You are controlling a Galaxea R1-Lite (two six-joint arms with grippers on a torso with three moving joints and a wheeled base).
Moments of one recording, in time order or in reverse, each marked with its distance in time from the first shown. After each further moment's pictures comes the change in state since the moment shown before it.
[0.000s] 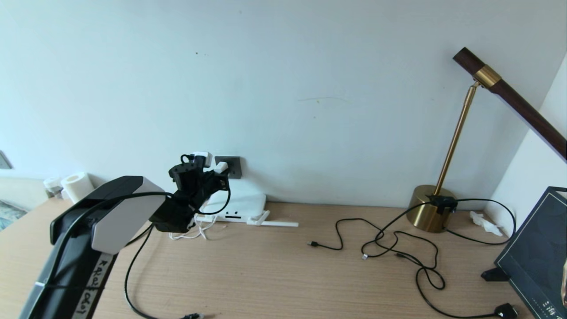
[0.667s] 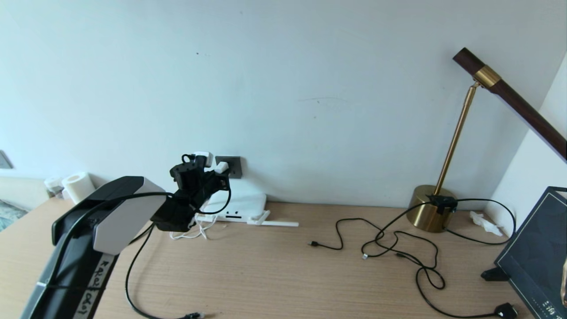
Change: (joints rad) left arm -0.002 0.013 -0.030 0.024 0.000 0.001; right arm 0.000 0.000 0.000 0.000 0.000 0.000
